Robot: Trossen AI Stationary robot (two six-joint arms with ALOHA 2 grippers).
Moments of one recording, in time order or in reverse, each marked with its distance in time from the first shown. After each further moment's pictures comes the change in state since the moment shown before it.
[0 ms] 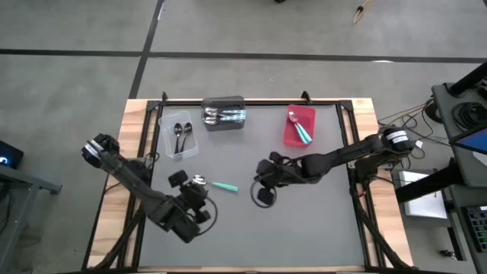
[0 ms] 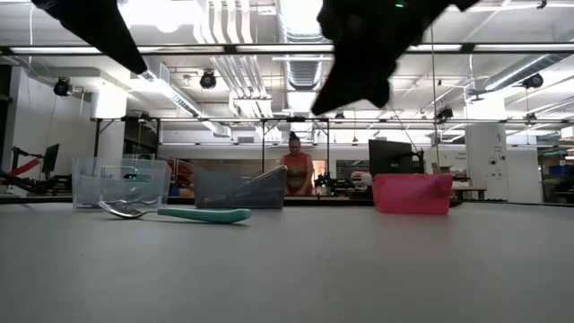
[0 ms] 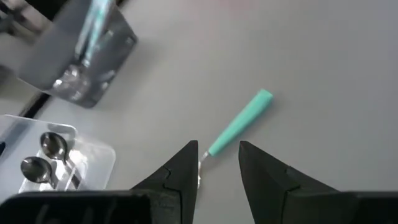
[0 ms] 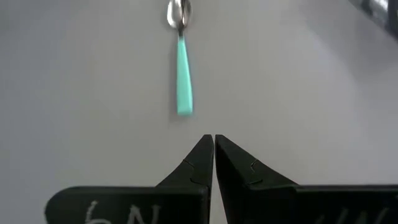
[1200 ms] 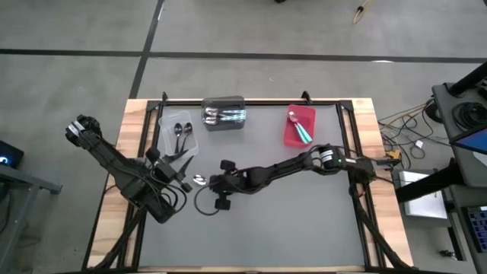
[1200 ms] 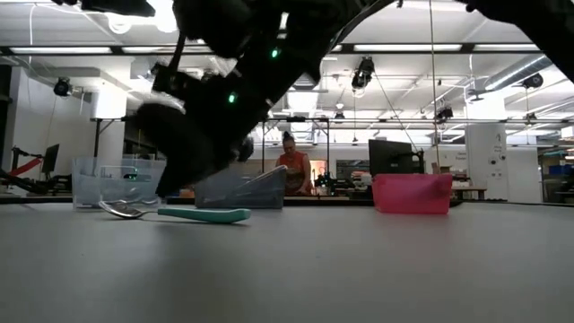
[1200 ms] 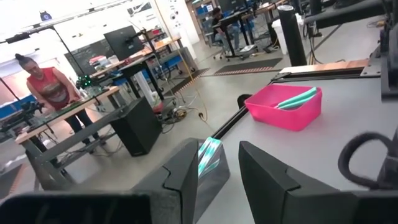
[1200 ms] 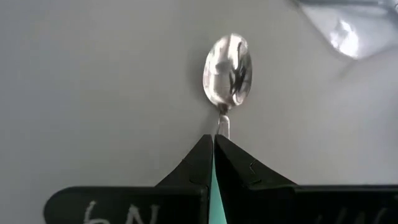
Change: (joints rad) left arm -0.050 -0.393 -0.314 -0.020 -0.678 -0.009; right arm -0.067 0.727 0.713 0.037 0.009 -0.382
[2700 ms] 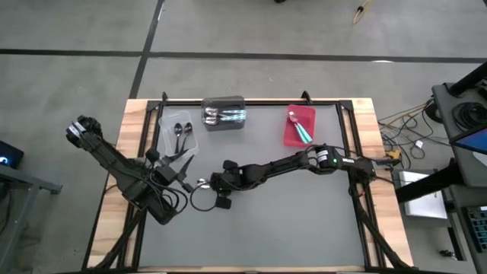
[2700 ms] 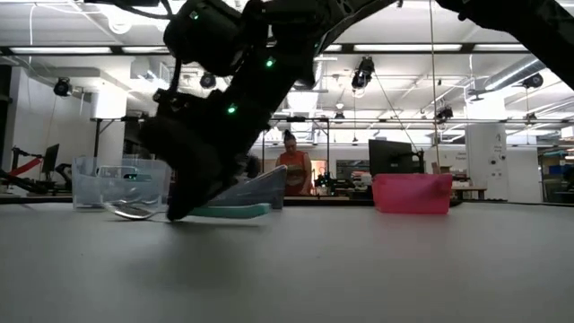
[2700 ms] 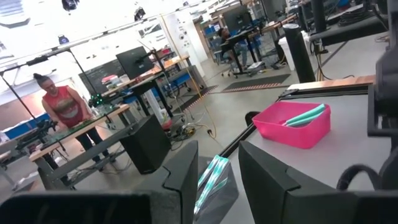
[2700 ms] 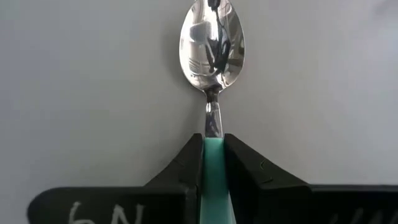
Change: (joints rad) left arm 0.000 0.022 0.000 0.022 -0.090 0.026; right arm -0.023 0.080 0.103 -0.180 -0.081 0.120
